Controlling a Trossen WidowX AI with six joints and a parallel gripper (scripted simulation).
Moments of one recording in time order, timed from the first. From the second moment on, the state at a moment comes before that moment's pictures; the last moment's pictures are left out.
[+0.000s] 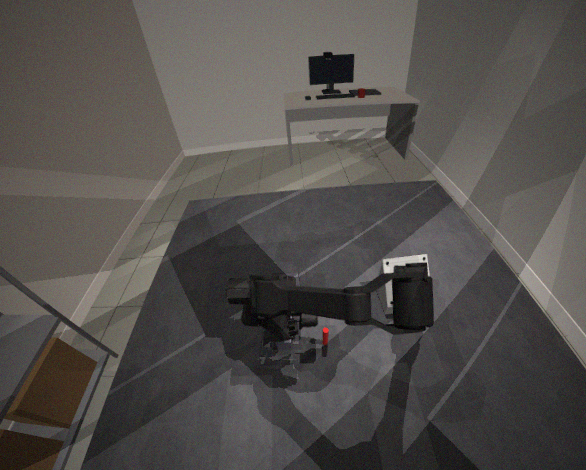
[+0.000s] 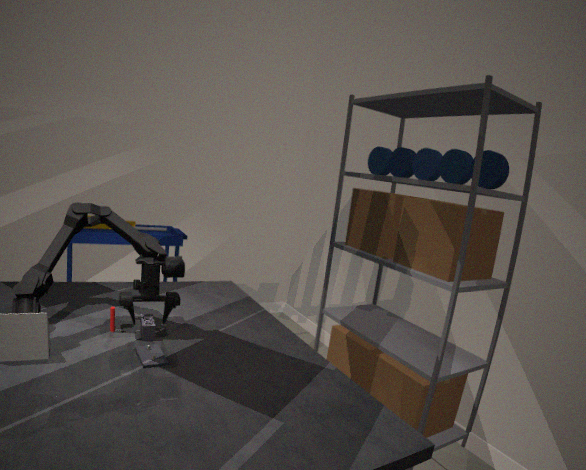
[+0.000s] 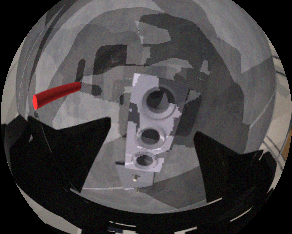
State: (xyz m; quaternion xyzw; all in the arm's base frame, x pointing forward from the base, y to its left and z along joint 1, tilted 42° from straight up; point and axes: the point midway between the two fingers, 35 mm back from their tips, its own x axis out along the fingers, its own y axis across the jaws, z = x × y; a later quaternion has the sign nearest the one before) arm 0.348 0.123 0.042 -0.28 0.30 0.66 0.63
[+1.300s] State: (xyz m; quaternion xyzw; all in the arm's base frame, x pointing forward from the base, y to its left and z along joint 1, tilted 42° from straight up) arm 0.348 0.140 0.026 -0.28 0.28 0.66 0.63
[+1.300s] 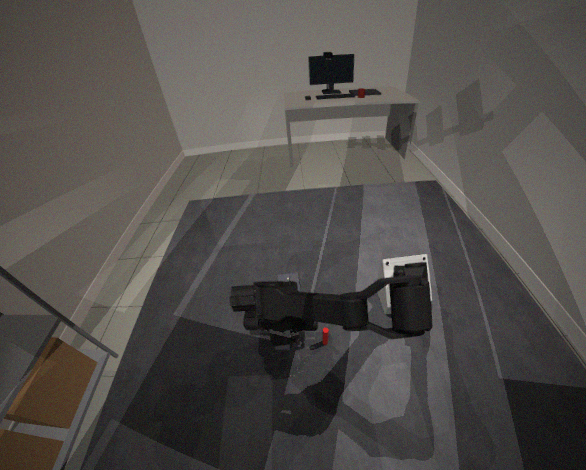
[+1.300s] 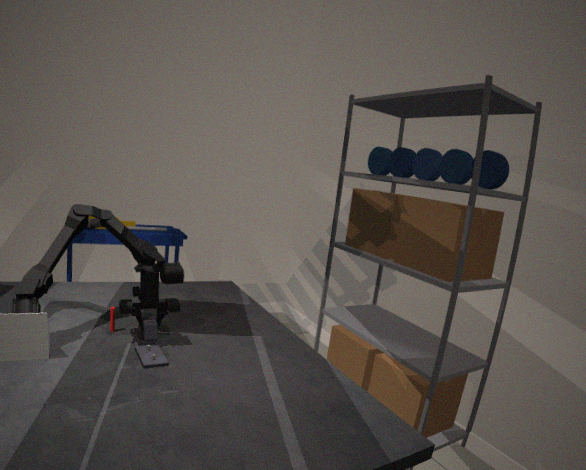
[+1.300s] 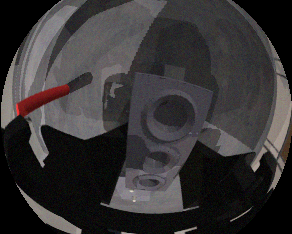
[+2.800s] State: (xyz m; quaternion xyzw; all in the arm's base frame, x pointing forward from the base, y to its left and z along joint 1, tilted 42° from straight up) arm 0.357 0.058 0.121 -0.27 0.30 0.67 0.63
